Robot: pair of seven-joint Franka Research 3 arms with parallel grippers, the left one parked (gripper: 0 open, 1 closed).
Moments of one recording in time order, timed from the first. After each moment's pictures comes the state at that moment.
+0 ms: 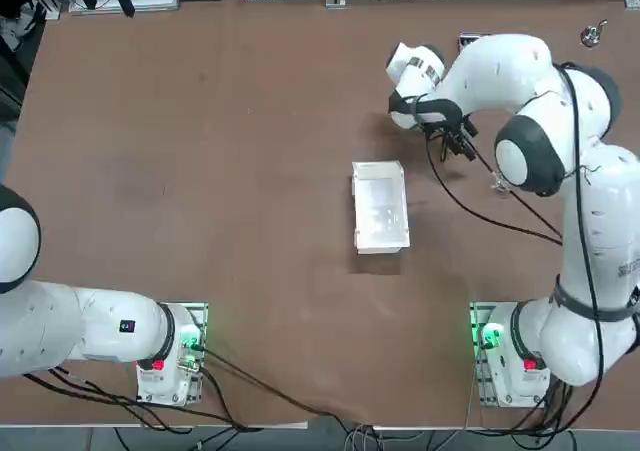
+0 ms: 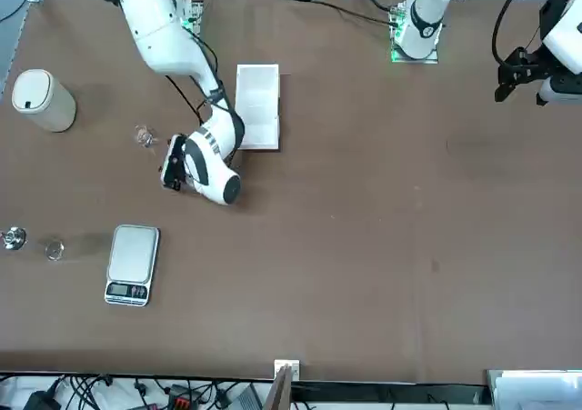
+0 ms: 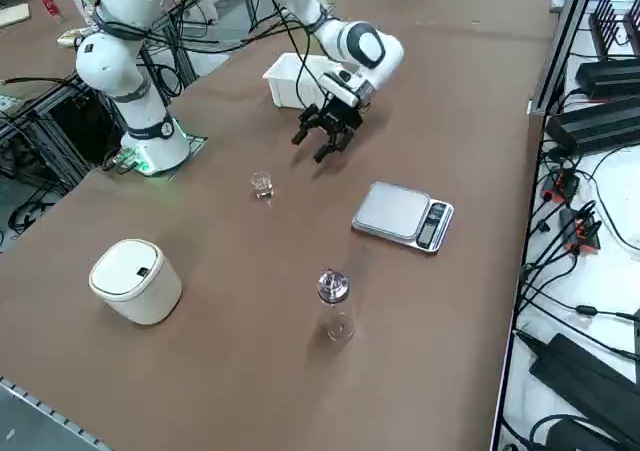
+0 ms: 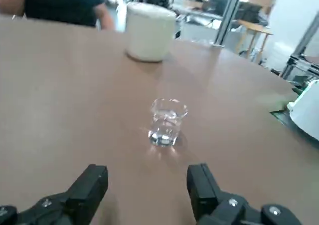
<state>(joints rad) 0.54 0.80 -0.06 -1.65 -0.53 1.41 2.56</state>
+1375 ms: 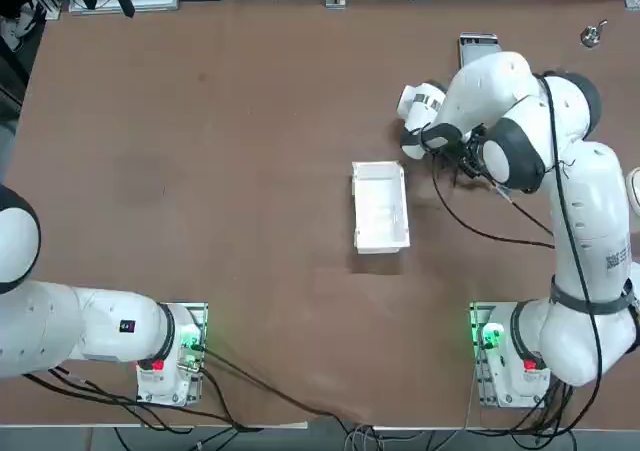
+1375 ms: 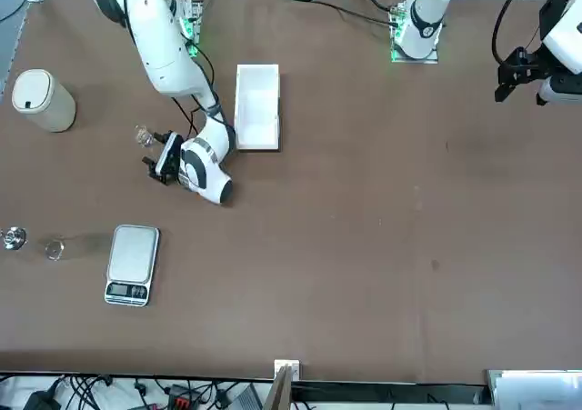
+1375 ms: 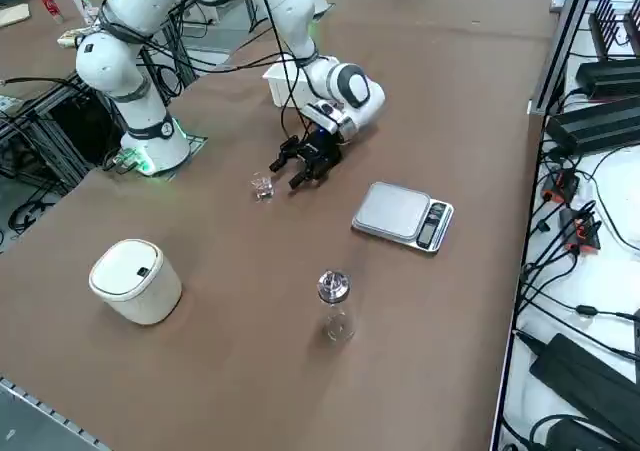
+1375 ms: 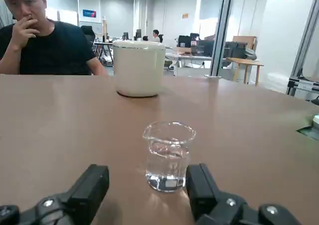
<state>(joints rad) 0.54 0.90 -0.10 -1.75 -0.64 1.41 2.73</state>
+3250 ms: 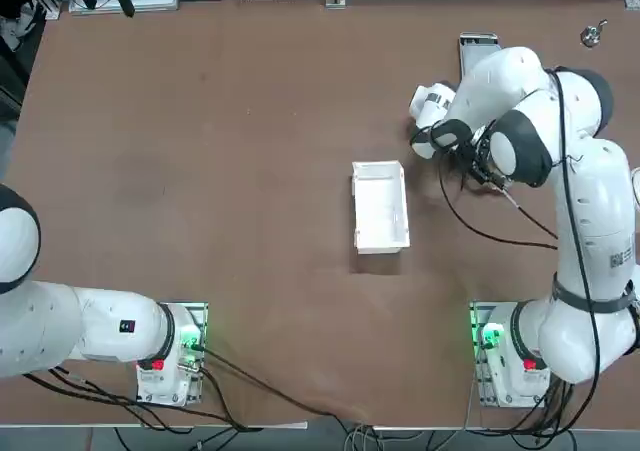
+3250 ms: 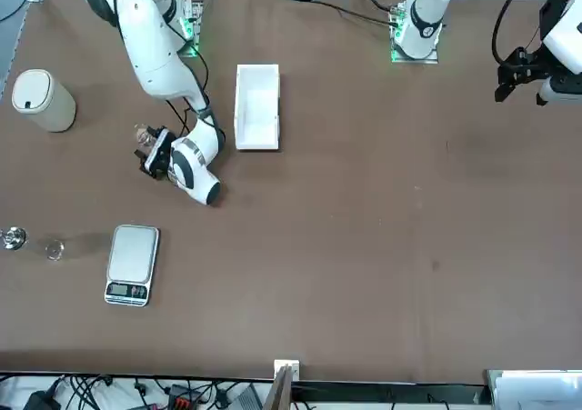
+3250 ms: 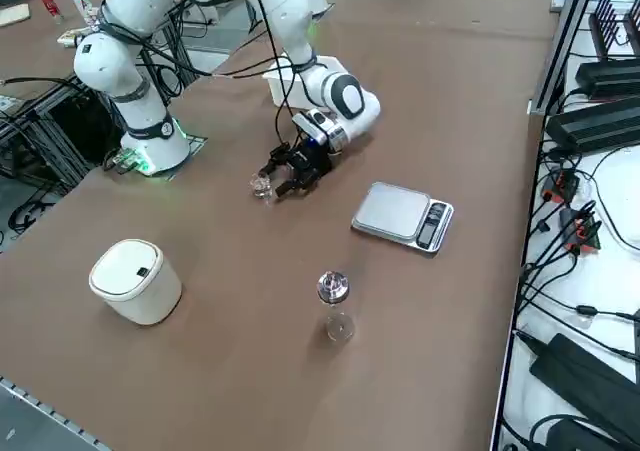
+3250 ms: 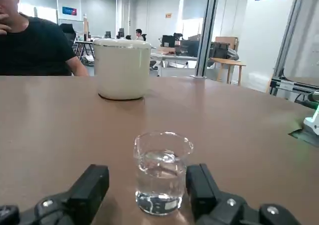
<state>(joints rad) 0.48 0.87 -0.11 -1.80 -0.60 1.43 2.74</state>
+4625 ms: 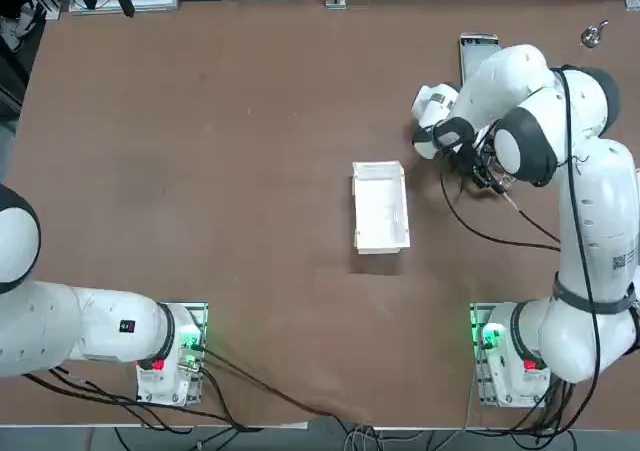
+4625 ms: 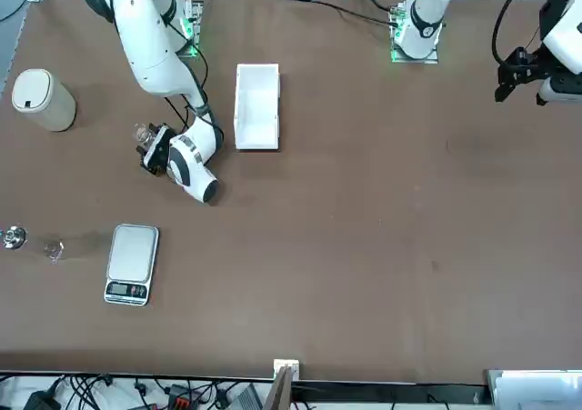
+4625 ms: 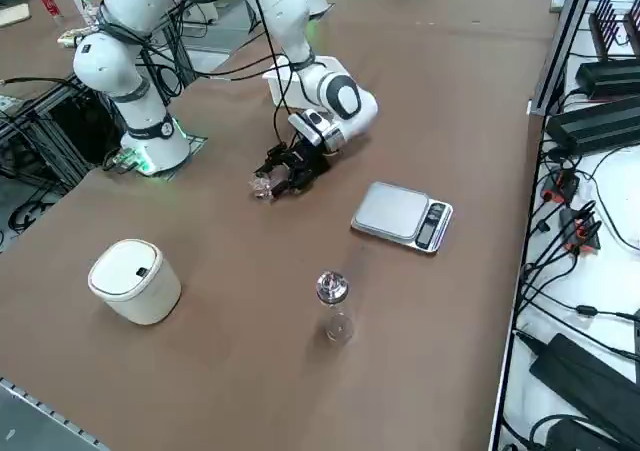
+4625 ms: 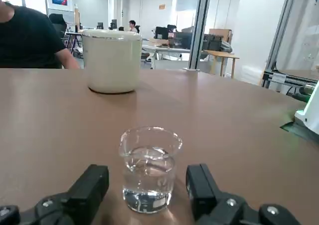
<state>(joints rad) 0.47 0.85 -0.11 -1.84 -0.57 1.47 2.75</state>
